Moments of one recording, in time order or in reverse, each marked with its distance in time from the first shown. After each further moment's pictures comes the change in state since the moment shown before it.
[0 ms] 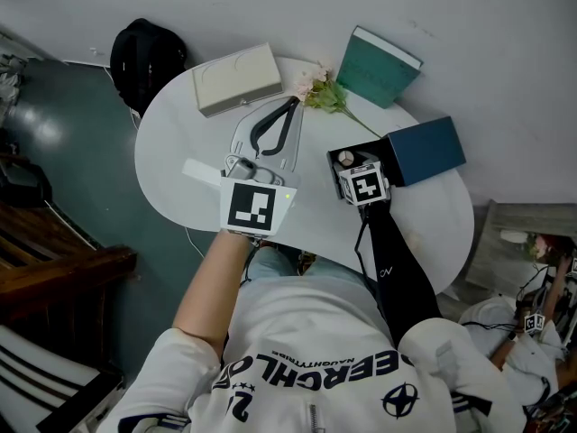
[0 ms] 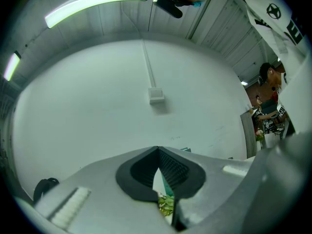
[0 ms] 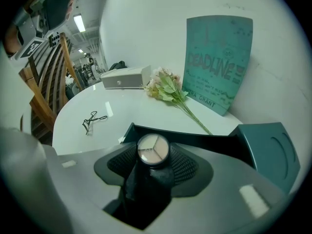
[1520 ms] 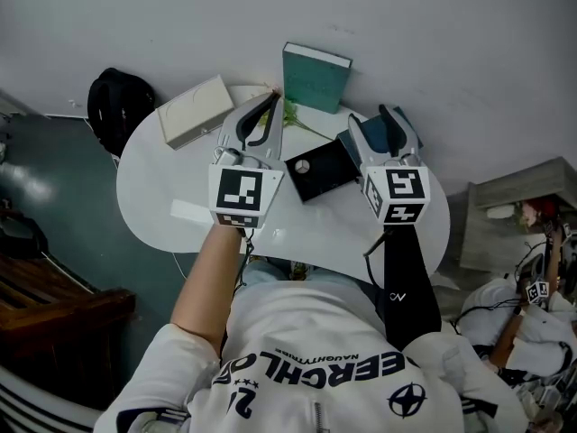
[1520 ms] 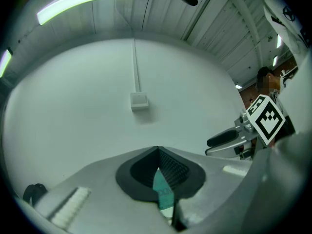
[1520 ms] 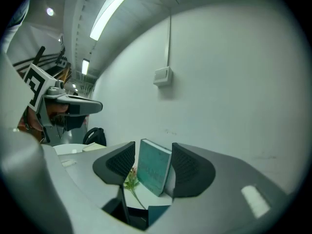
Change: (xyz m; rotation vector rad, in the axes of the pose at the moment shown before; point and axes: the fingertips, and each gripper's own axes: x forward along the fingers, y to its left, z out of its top) left arm 0.045 -0.062 0.042 -0.017 0.009 -0.062; right arm -0.283 -0.086 0.132 -0.010 -0.791 -0.314
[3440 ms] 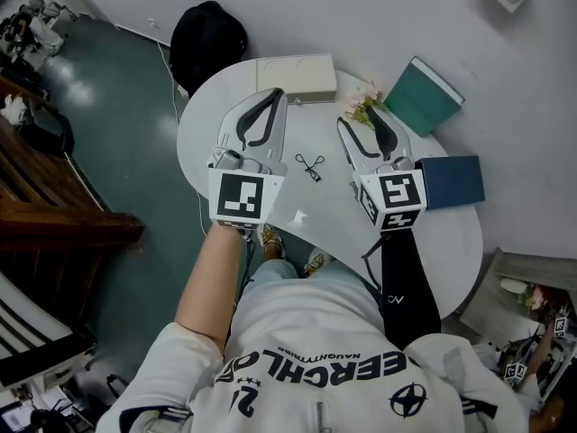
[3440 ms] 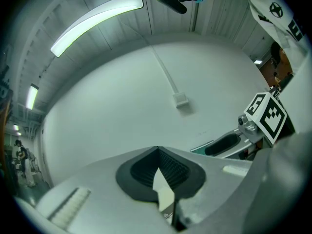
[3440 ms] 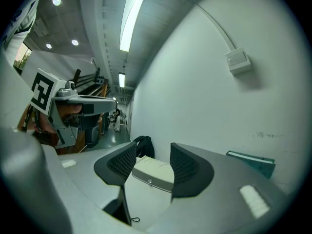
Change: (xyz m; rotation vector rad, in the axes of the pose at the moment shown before) left arm -0.147 0.144 -0.023 0.101 0.067 0.350; right arm 0.070 0.233 0.029 -0.020 -0.057 0.502
